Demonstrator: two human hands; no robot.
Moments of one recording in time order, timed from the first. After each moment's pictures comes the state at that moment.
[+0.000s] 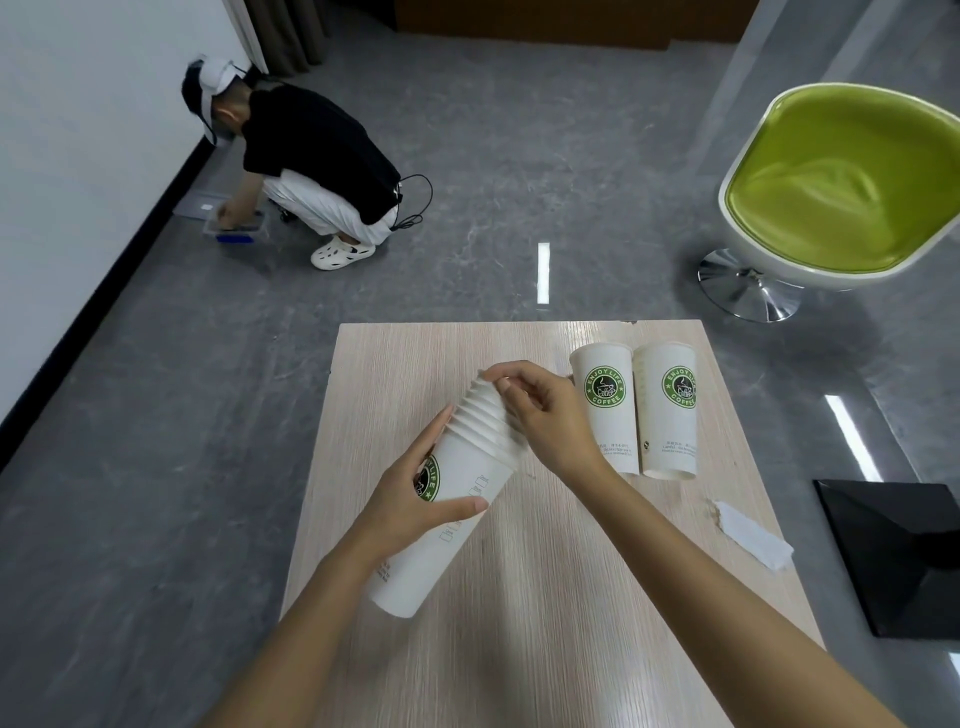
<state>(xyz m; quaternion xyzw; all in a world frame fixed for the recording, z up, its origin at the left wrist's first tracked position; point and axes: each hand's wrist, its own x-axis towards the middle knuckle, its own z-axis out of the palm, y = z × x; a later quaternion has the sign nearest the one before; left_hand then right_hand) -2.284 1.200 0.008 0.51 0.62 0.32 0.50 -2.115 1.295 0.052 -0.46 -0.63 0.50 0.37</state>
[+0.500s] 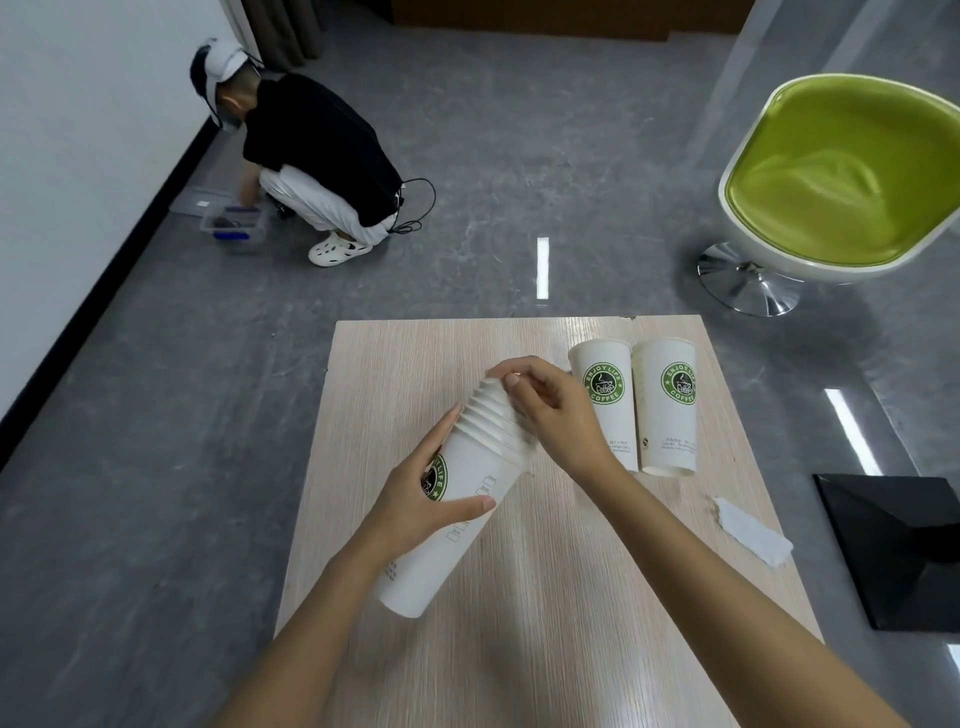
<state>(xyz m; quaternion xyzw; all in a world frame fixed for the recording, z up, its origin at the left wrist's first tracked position) -2.275 1.202 0.006 0.51 0.62 0.32 0.51 -2.104 1.298 0.053 -0.46 -0.63 0.50 0.37</state>
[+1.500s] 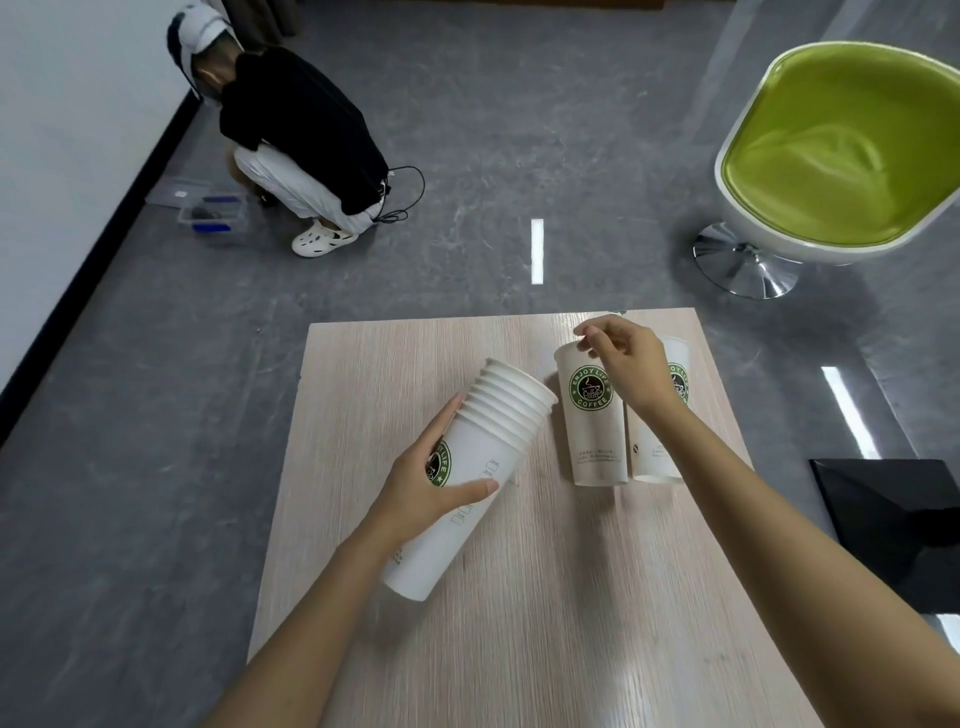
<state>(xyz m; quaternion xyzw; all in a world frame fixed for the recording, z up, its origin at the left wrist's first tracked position) -2.254 1.244 -0.003 0.49 0.62 0.31 0.53 -2.022 1.398 0.020 -0.59 -0.62 0.39 0.34</state>
